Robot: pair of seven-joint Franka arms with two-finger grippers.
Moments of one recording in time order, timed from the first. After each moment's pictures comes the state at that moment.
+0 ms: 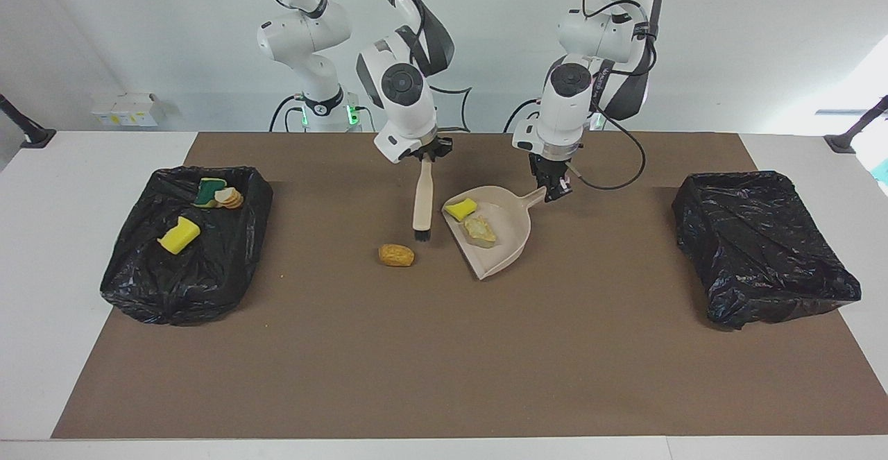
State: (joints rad) left arm -0.51 -0.08 -0.01 -2.33 0.06 2.21 0.62; right arm 0.46 0.05 0.08 -2.07 0.20 1.82 0.54
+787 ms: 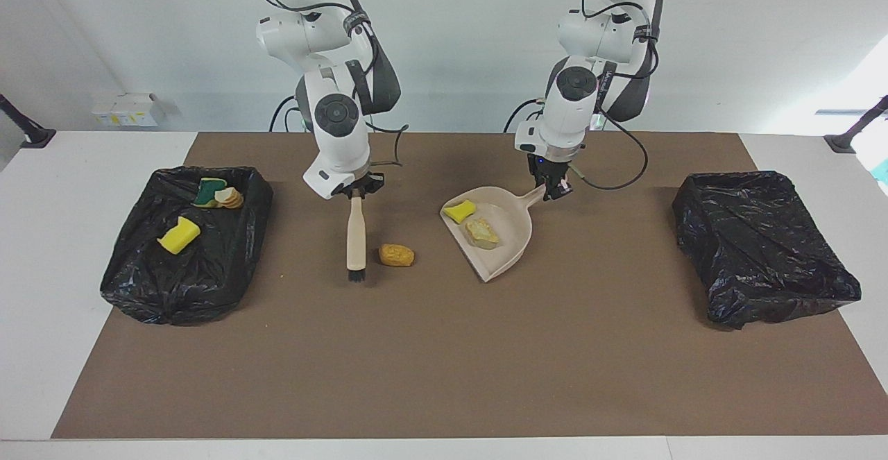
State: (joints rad) left arm -0.50 -0.08 -0.01 -2.34 0.00 2.20 0.61; right arm 0.26 0.10 0.08 -2.09 0.00 1.90 0.24
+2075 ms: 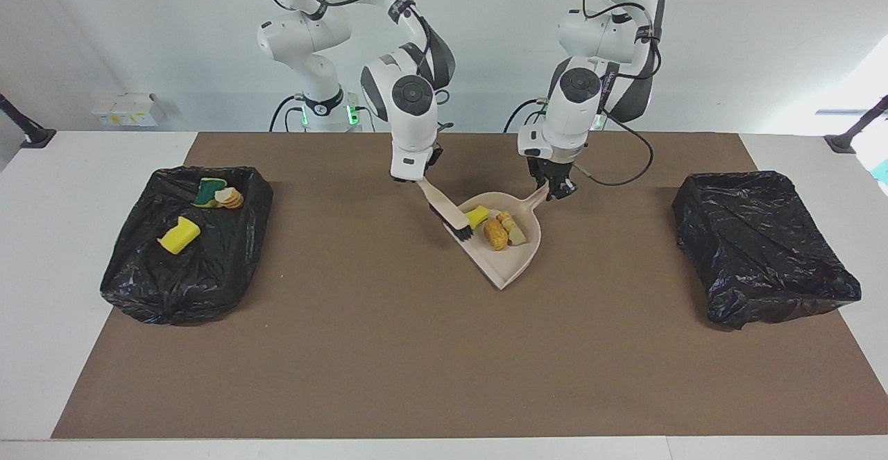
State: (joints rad) left arm -0.49 -0.08 0.00 -2.34 0.00 2.20 0.43; right arm 0.46 0.08 0.09 -2.06 0.13 1.86 -0.08
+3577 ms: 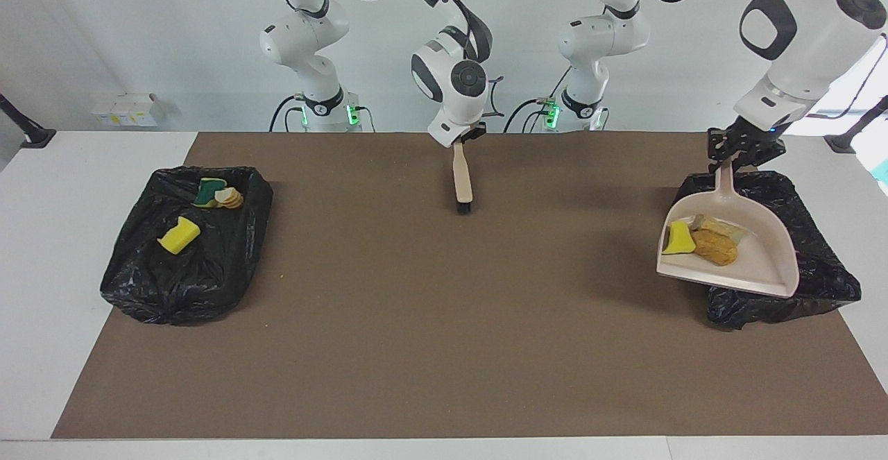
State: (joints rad) left arm 0.21 -0.14 0.02 -1.97 -0.01 1.83 0.52; right arm 0.75 0.12 0.11 -2.15 0.32 1.94 0.64
